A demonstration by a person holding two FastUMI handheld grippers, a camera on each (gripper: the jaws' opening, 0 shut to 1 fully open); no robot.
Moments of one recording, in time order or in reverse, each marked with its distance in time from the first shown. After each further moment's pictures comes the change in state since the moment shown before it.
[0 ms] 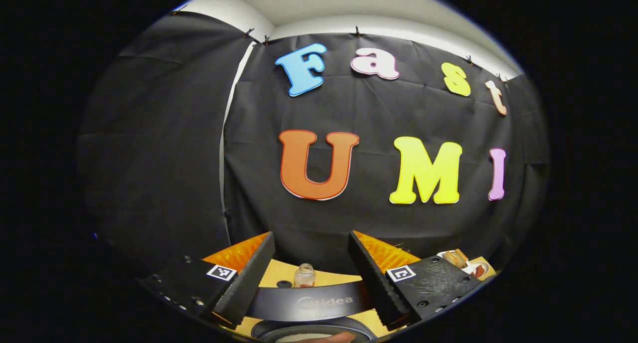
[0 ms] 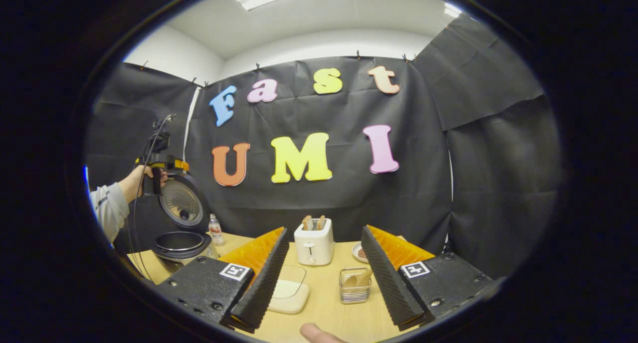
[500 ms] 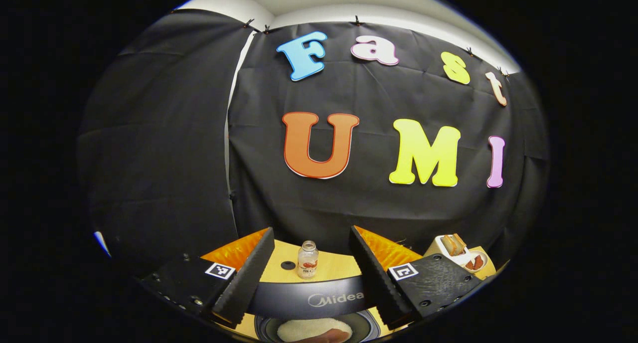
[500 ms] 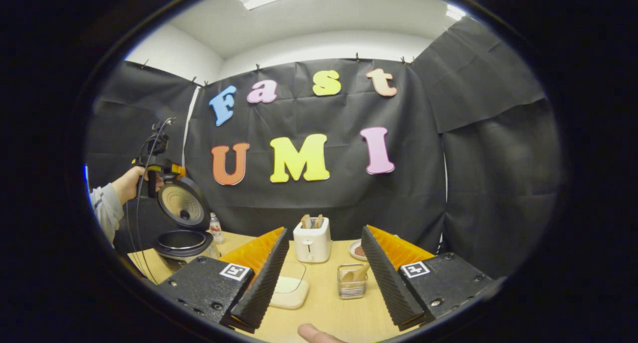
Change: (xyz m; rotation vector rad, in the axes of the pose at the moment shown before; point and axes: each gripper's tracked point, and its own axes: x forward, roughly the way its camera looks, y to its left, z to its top) left arm -0.046 -0.003 -0.026 0.012 0.095 0.020; right arm -0.028 0.011 0.008 -0.021 -0.003 -0.019
